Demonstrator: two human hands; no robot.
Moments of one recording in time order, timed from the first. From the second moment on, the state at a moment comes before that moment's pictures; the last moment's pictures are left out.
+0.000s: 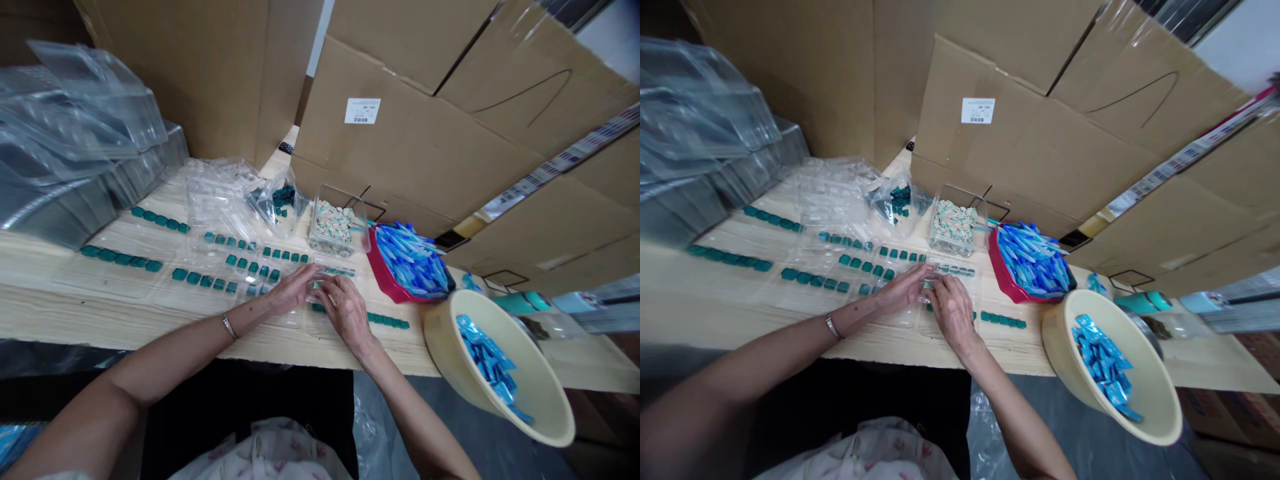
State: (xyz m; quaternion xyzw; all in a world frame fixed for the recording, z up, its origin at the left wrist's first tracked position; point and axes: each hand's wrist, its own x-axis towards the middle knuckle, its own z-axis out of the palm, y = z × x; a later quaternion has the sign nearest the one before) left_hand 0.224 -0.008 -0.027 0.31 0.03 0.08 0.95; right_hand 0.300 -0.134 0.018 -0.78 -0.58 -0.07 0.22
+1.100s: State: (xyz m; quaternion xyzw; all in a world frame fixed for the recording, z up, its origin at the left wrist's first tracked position) left_hand 0.225 -0.010 -0.033 0.36 0.03 0.11 0.93; right_hand 0.307 -0.141 0.019 -0.75 -0.62 -0.04 0.21
